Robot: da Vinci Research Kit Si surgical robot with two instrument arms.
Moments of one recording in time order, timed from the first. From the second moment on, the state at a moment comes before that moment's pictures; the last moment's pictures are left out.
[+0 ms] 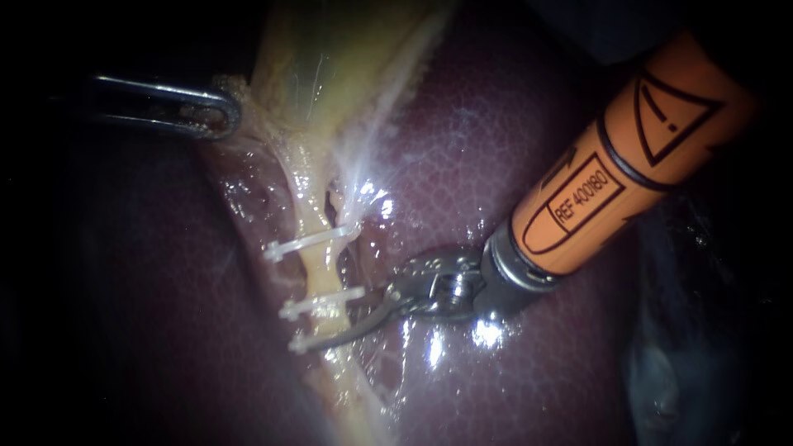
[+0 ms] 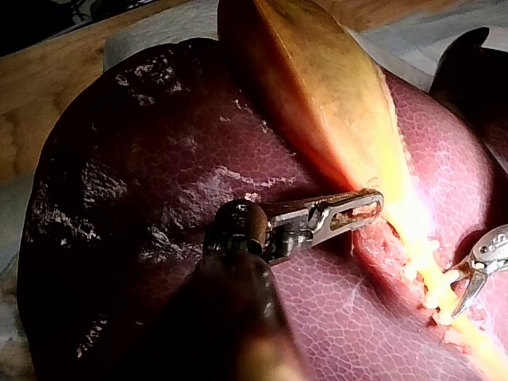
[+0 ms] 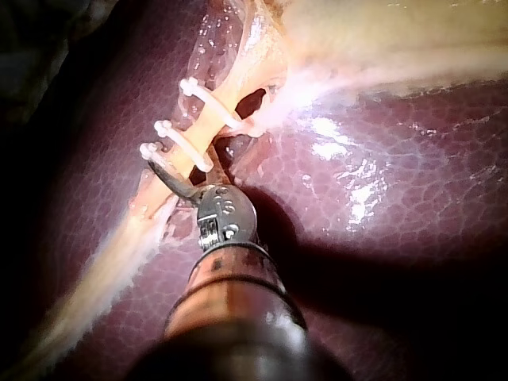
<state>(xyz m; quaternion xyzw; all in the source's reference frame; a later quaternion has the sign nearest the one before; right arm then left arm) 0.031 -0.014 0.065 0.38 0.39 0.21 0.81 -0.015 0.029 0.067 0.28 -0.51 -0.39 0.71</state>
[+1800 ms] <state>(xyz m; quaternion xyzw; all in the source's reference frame) 0.027 -0.012 0.064 0.43 0.42 0.21 0.77 -0.015 0.029 0.067 0.28 -0.51 -0.39 0.71</state>
